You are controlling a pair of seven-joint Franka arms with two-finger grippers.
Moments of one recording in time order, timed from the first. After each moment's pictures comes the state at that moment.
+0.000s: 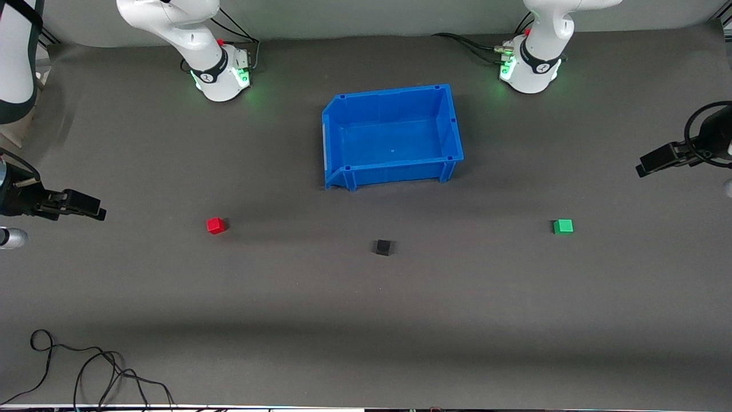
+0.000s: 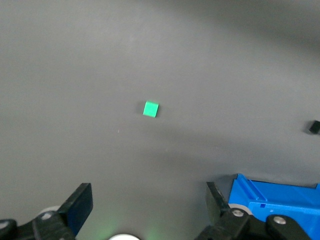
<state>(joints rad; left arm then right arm) 0.05 0.06 -0.01 -1.52 -0.03 1.48 -0.27 0.14 0.24 -0.20 -1.38 0.06 1.60 -0.01</state>
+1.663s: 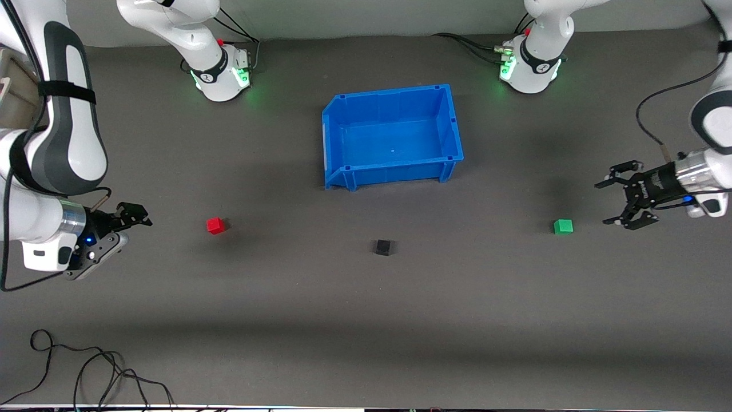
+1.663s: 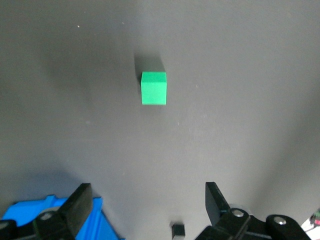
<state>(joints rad) 0.27 0.15 -0.01 -2.15 -0.61 2.11 -0.96 0.10 0.34 -0.21 -1.67 0.10 1.89 -0.90</state>
